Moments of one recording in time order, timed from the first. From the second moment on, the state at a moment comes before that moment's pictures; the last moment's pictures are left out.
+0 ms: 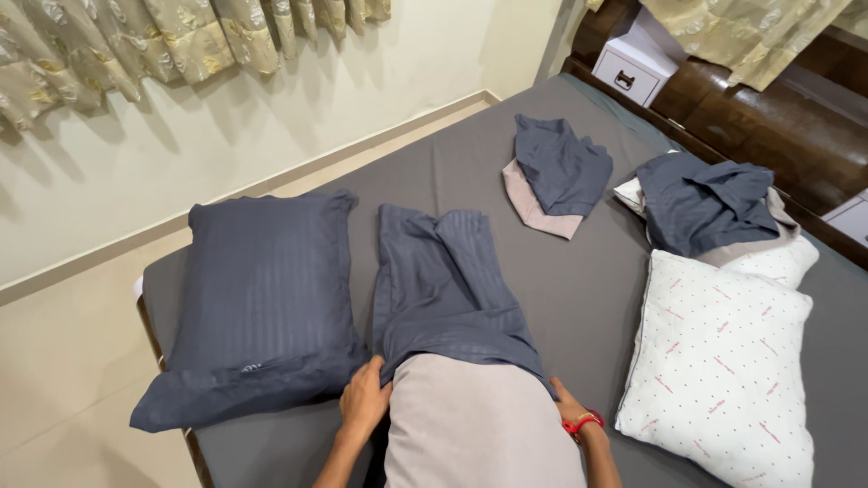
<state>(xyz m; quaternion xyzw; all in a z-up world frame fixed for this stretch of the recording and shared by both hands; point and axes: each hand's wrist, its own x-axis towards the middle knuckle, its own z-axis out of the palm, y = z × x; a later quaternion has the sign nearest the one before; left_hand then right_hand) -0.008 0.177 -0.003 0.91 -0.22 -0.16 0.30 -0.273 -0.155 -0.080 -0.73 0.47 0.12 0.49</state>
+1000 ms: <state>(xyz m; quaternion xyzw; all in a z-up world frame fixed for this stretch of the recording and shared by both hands) -0.043 0.182 0.058 0.76 -0.53 0.10 0.37 -0.257 -0.083 -0.008 -0.88 0.23 -0.28 0.31</state>
